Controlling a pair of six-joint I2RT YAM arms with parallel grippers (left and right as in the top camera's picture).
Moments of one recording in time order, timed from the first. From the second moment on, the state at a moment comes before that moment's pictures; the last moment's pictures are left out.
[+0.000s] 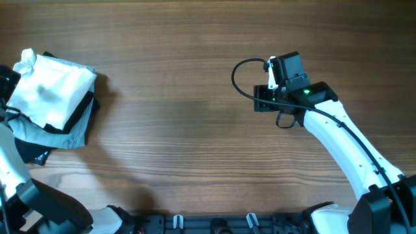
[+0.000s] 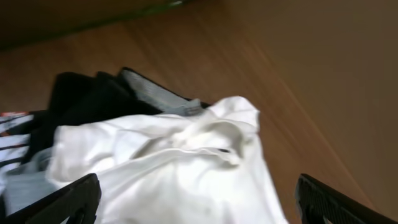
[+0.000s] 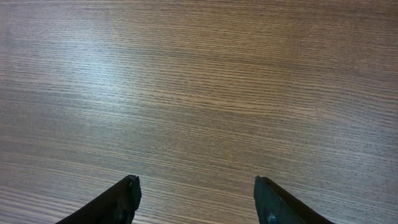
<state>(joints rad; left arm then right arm) 0.75 1.56 1.25 -0.36 0.21 -0.39 0.32 1.51 1.10 -0.69 -0.02 0.23</state>
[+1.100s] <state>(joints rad) 0.00 1.33 1.15 -1.02 0.12 -0.23 0.16 1.00 1.06 -0.82 -0.03 0.33</state>
